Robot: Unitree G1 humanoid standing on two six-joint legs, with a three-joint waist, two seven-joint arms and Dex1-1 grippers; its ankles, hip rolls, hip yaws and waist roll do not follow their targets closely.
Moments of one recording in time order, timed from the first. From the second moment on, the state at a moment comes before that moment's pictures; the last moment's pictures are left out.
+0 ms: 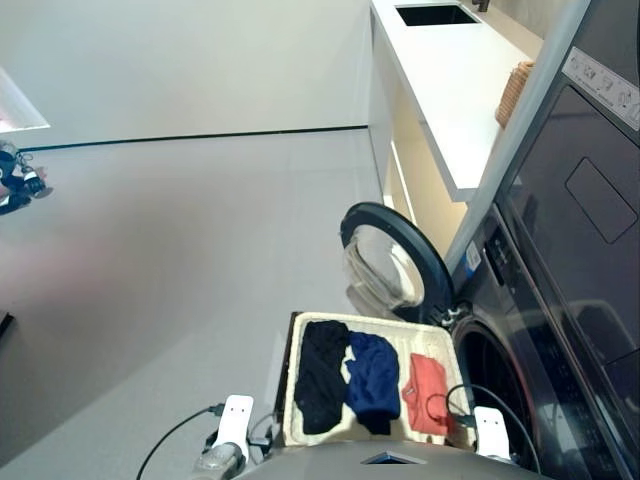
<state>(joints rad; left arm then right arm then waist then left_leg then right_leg) 0.06 0.20 -0.23 1.25 -0.21 -0.17 -0.11 0.10 -0.27 0.17 1.24 0.36 -0.14 0.13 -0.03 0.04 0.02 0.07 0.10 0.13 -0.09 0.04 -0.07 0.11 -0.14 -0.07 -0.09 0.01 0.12</state>
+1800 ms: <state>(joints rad) -0.58 0.19 -0.45 0.79 -0.40 -0.21 0.34 -0.40 -0.37 0.49 0.09 0.20 -0.21 -0.23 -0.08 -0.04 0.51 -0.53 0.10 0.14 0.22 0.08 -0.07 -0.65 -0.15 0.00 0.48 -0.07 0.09</state>
